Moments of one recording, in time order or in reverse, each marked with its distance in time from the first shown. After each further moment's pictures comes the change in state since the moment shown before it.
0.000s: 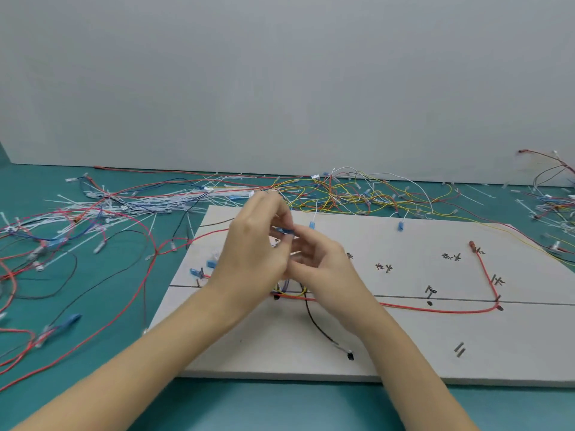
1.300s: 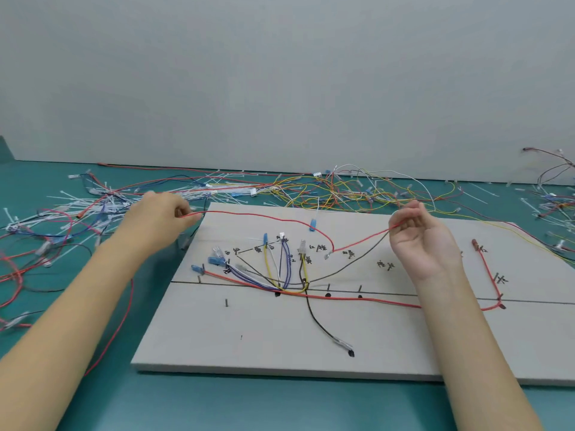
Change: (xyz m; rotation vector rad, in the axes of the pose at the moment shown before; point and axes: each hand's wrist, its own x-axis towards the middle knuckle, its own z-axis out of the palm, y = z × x) left_hand 0.031 -0.137 -0.087 0.651 -0.371 -0.443; right_hand 0.026 0.007 -0.120 1.380 0.528 0.028
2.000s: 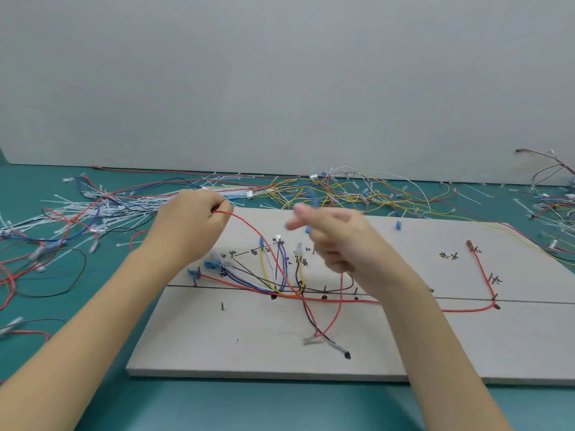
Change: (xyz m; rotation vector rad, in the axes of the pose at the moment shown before) left_hand -0.029 0.072 -0.007 -0.149 0.196 0.216; right_hand -0.052 0.067 0.042 -1.434 -0.440 0.161
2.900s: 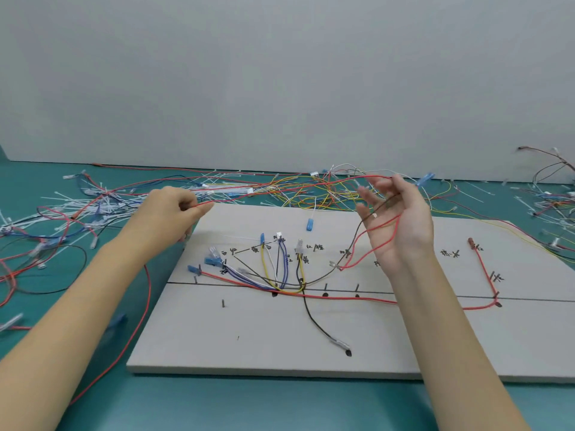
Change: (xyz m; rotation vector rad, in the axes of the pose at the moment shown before) left_hand 0.012 -0.060 0.004 -0.153 -0.103 -0.145; right_hand 0.016 0.008 -0.041 0.802 0.455 -0.227
